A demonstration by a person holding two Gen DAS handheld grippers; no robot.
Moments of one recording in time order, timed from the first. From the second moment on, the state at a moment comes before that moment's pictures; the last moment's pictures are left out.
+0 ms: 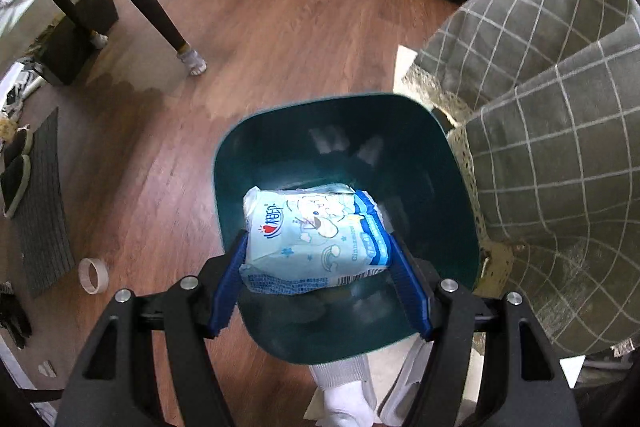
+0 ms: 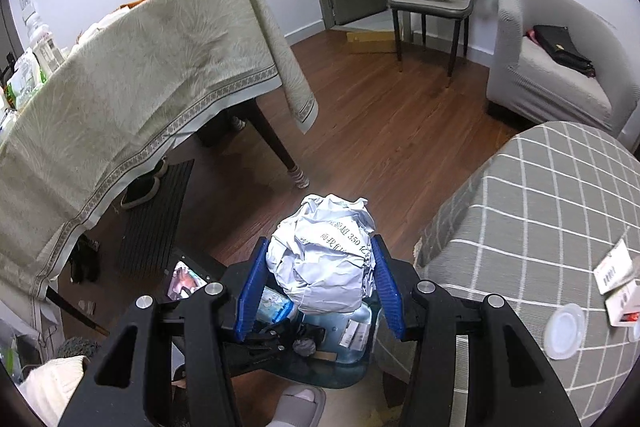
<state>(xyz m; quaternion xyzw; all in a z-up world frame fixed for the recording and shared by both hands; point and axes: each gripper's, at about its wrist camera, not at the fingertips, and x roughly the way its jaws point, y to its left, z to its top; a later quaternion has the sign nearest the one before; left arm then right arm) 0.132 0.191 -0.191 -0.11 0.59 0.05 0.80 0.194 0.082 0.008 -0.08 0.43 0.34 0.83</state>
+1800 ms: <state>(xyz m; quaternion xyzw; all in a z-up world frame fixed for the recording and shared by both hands) 0.097 0.252 -0.026 -0.16 0.36 0.05 0.92 0.188 0.142 -0.145 -0.24 0.56 0.33 0.72</state>
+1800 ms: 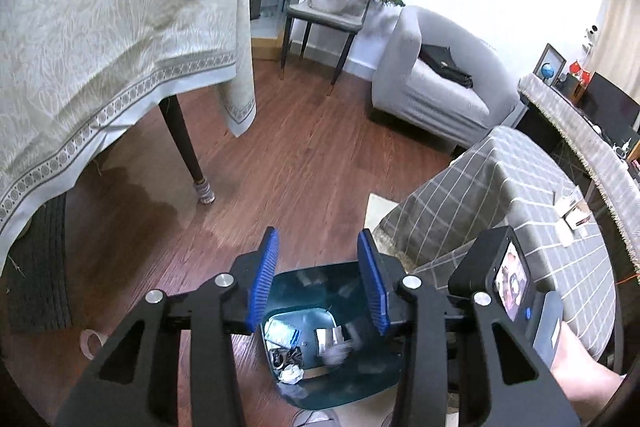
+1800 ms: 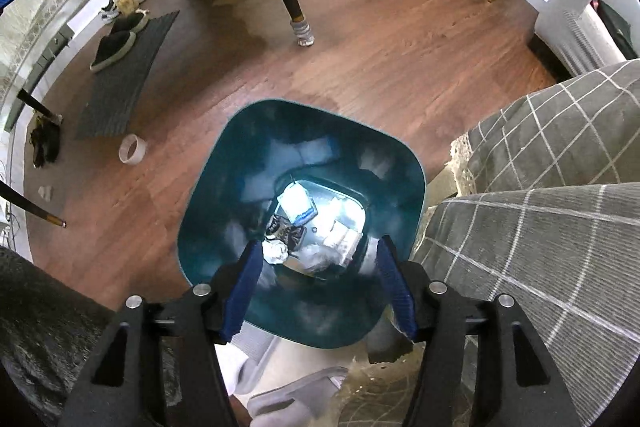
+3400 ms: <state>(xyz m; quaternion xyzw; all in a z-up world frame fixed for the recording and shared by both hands) 0.146 0.070 0.029 -0.07 0.31 -0.08 0.94 0.201 -0.092 0.046 -0.10 0.35 0.22 0.91</state>
